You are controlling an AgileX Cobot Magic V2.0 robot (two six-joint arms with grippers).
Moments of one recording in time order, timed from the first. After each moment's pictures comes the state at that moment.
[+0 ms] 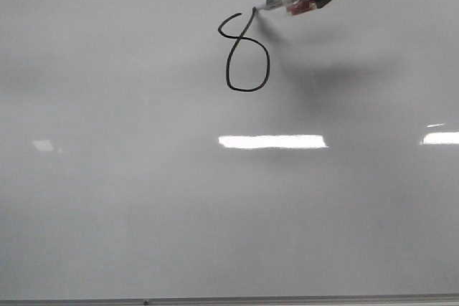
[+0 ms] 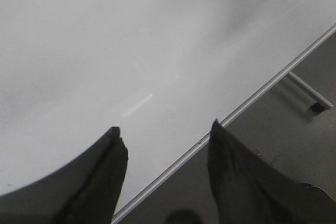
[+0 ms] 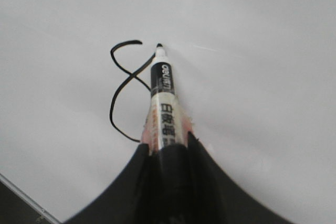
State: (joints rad) left arm -0.38 0.86 -0.90 -0.27 0.85 0.42; right arm 0.37 1.39 -1.09 0.40 0.39 -0.40
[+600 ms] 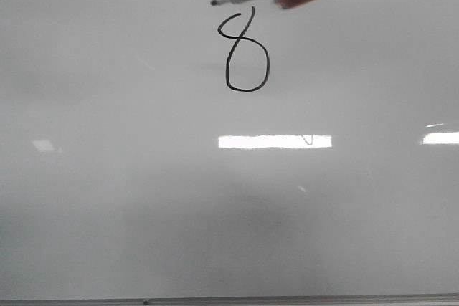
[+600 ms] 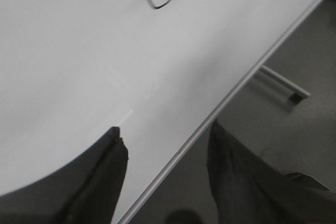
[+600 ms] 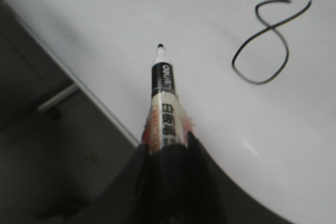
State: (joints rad) left arm -0.43 0.88 -0.90 -0.40 0.85 0.61; right arm 0.56 1.05 -0.90 0.39 0.61 -0.45
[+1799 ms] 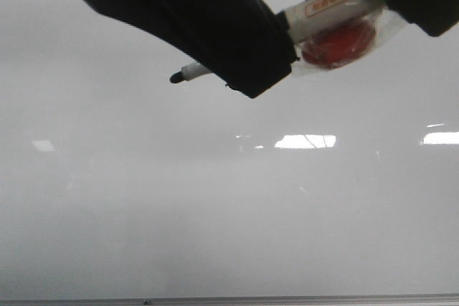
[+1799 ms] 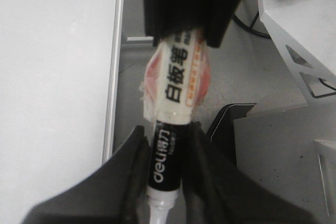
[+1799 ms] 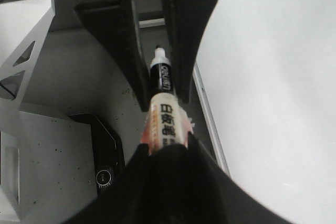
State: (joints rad) left arm -0.87 1.34 -1.10 -0.54 0.85 0.98; right arm 0.56 0.97 -0.90 0.58 0.94 -0.97
